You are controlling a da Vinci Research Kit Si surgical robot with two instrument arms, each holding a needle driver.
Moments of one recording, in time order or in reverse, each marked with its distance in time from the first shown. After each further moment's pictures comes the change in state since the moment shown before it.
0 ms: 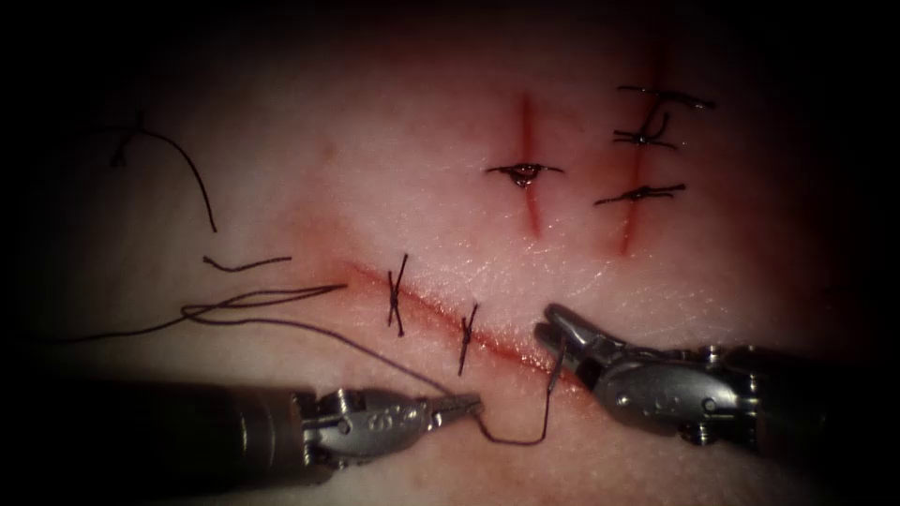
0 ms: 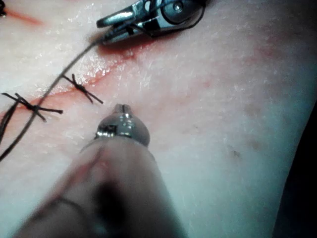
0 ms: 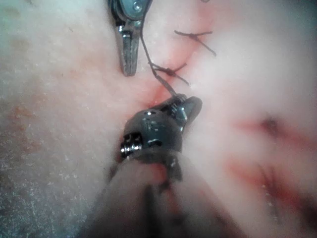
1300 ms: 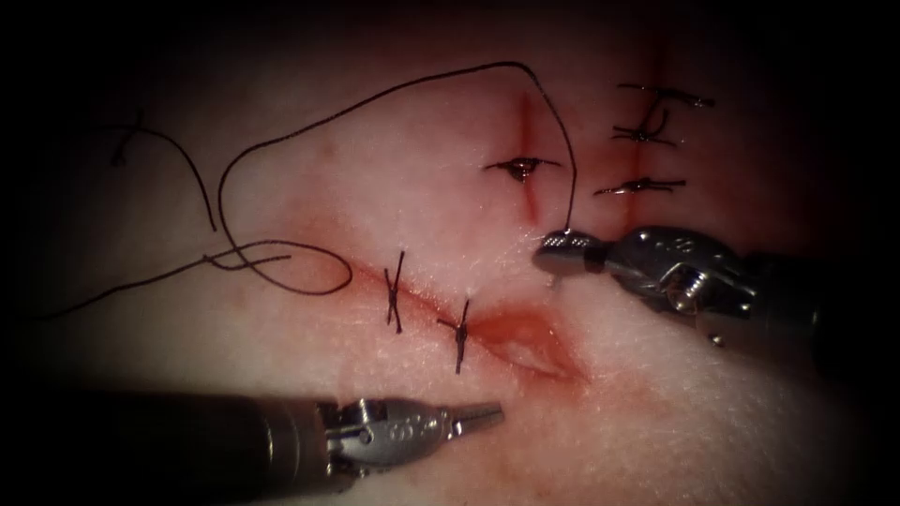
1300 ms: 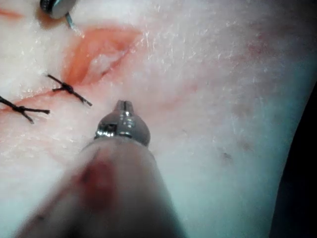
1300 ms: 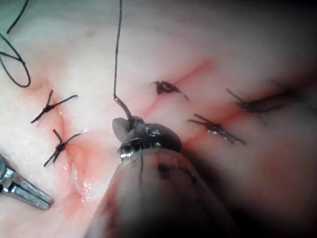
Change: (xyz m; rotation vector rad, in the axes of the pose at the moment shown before) right arm 0.002 0.009 0.005 0.508 -0.086 1.081; left arm -0.001 0.001 0.001 -0.043 0.006 0.022
